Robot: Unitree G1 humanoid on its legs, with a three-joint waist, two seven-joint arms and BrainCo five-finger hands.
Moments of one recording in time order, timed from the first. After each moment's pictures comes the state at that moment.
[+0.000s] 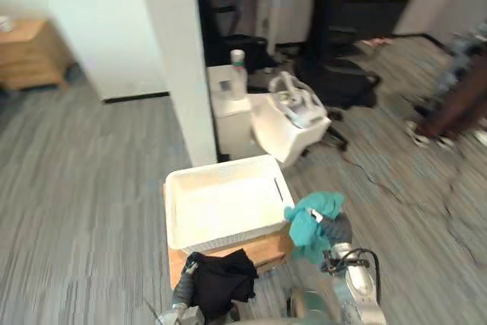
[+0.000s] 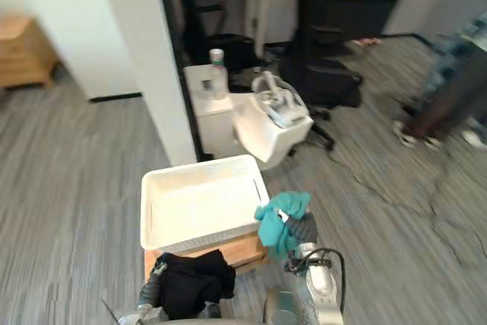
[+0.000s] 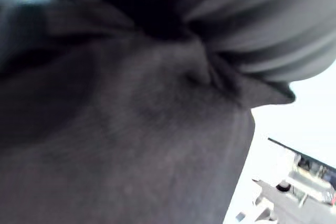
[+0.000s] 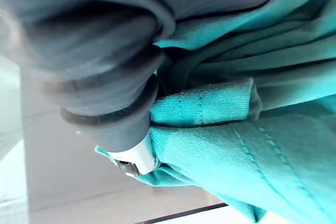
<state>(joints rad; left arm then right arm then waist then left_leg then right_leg) 0.41 0.22 -0.21 0.51 -0.63 -0.17 -0.12 0.18 -0.07 0.21 0.25 0.36 -0.55 -0.03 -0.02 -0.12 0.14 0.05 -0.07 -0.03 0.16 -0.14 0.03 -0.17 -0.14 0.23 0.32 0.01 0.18</state>
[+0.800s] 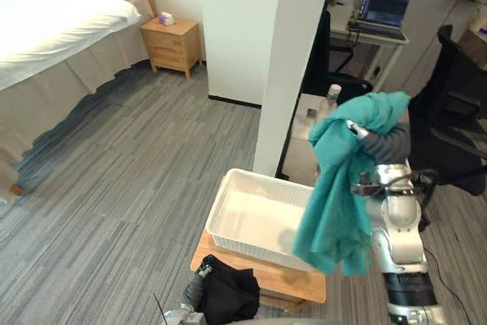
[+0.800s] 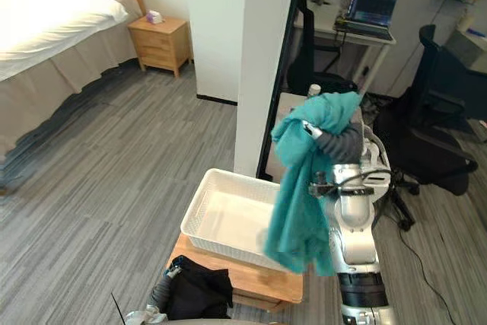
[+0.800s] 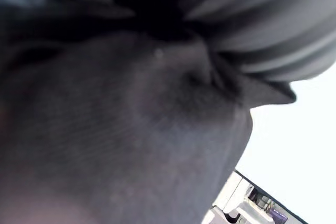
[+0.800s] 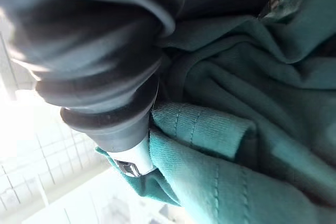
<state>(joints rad) 0.33 0.19 -0.27 0.56 -0.55 -0.13 -0.19 -0.22 -0.27 0.02 -0.16 0.22 -0.28 -0.04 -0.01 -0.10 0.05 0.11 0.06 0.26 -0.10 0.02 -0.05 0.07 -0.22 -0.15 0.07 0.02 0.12</state>
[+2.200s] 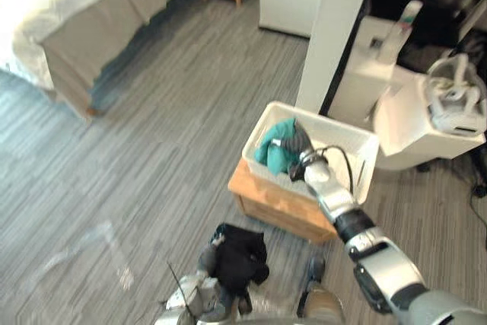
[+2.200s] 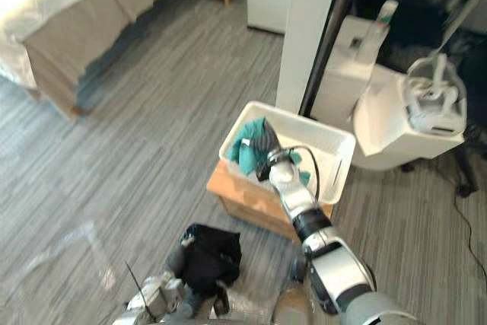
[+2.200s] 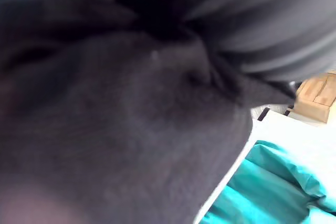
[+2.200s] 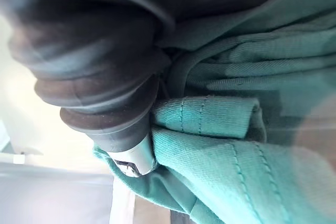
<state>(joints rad) 0.17 0.14 -0.27 0.40 -0.56 -0.05 -0.16 -0.73 -0.16 0.27 0.66 0.02 -0.06 -0.17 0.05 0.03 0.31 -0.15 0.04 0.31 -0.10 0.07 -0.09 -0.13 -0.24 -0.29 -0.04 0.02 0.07</state>
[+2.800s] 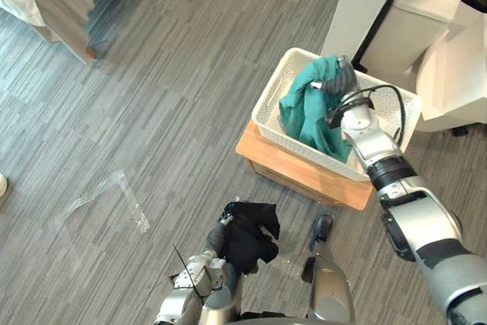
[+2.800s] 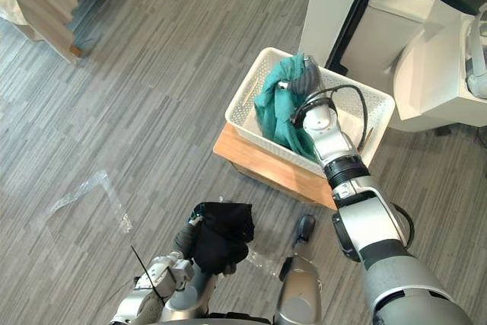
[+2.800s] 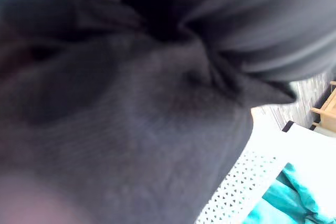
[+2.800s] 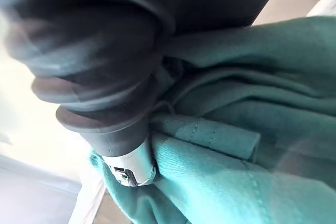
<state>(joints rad) 0.13 0.15 -0.31 0.34 -0.56 -0.07 -0.13 -0.97 -0.41 0.27 0.80 -0.03 -0.07 -0.21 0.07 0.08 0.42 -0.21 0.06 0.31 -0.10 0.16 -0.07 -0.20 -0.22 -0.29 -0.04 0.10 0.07</state>
